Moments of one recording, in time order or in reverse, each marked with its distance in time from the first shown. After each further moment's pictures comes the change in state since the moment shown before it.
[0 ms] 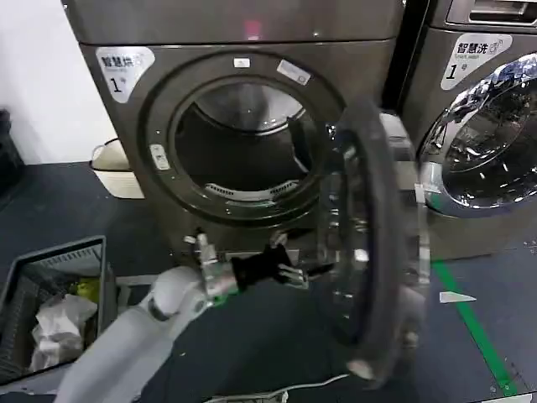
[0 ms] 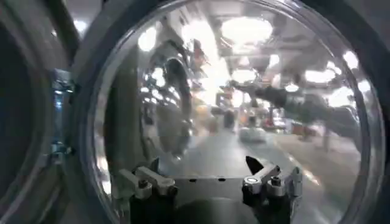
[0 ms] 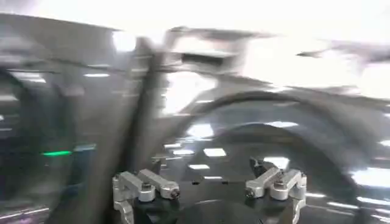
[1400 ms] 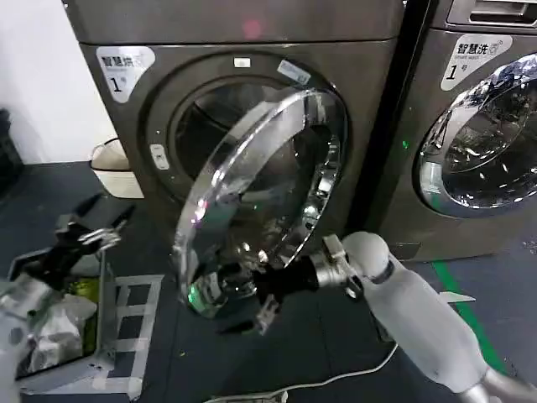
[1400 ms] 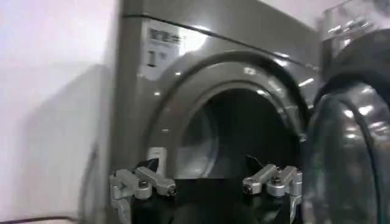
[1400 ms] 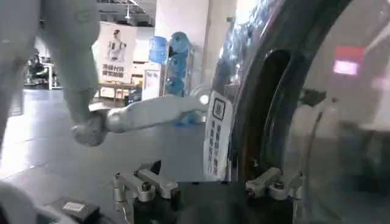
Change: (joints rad) left arm 0.517 0.069 -1.001 -0.171 -0.151 0.102 -0.013; right arm 0.564 0.070 -1.614 0.164 -0.050 -0.012 -0.829
